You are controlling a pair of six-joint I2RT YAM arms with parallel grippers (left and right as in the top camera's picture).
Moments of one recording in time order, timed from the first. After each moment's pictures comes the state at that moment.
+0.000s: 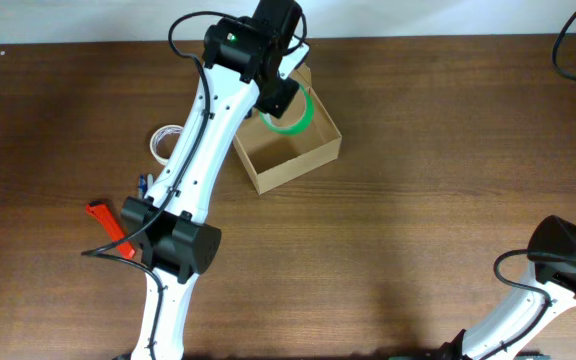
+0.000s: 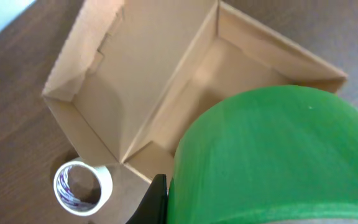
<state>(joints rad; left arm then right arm) -0.45 2.30 2.57 -1.46 -0.11 0.16 -0.50 2.13 2.86 -1.66 -0.12 0.14</state>
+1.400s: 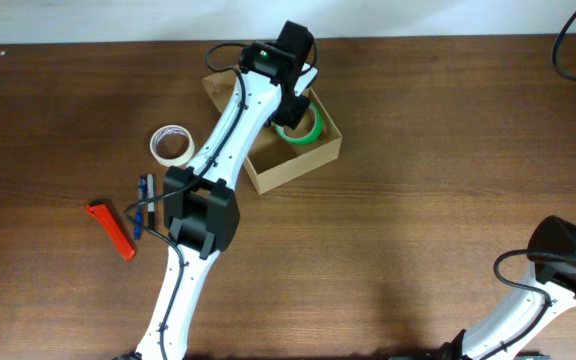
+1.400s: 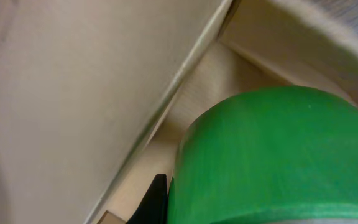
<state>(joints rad) -0.45 2.58 2.57 -1.30 -0.06 0.13 -0.50 2.13 2.86 -1.66 -0.12 0.14</state>
